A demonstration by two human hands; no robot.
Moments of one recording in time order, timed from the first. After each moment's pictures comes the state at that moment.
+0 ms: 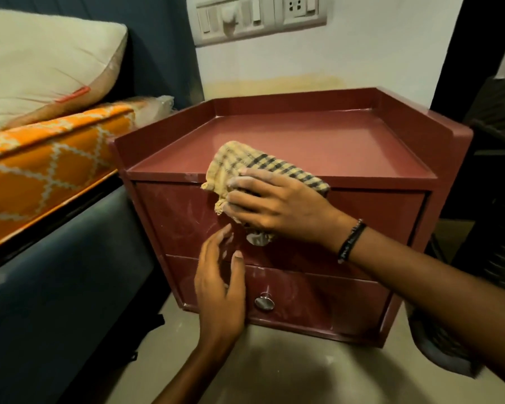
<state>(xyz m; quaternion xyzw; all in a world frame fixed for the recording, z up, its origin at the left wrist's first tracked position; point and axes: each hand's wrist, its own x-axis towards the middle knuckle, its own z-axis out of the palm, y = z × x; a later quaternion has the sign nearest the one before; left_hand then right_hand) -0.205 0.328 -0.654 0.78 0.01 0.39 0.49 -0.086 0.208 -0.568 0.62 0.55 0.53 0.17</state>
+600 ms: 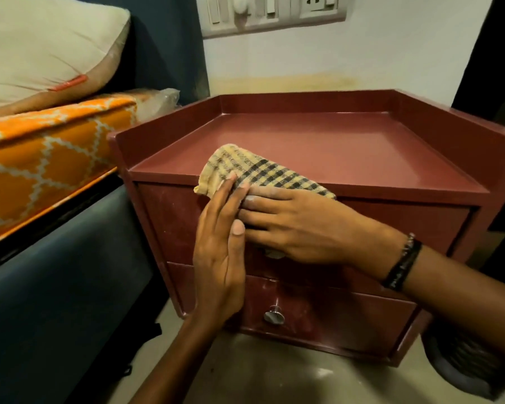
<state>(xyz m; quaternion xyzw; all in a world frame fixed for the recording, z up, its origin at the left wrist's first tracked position) -0.159 0.357 -0.625 0.78 -0.13 0.47 0.41 -0.107 0.217 -0.551 0.69 0.60 0.35 0.18</state>
